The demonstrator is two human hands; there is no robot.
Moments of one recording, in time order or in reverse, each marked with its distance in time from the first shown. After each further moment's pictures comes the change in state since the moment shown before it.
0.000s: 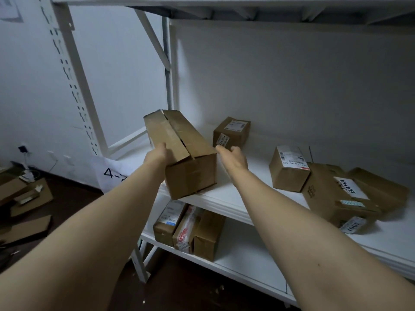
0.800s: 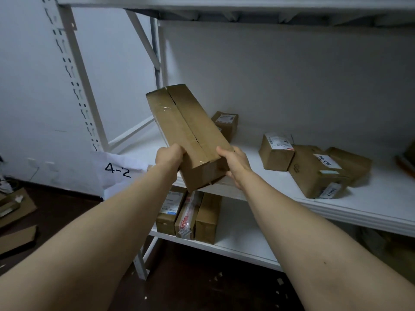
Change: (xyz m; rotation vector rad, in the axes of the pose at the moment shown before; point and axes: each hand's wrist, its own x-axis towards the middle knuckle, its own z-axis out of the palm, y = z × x) left_hand -0.032 -0.031 -0.020 0.051 -0.127 0.125; right_hand -0.067 0.025 0.003 0.478 -0.063 0.004
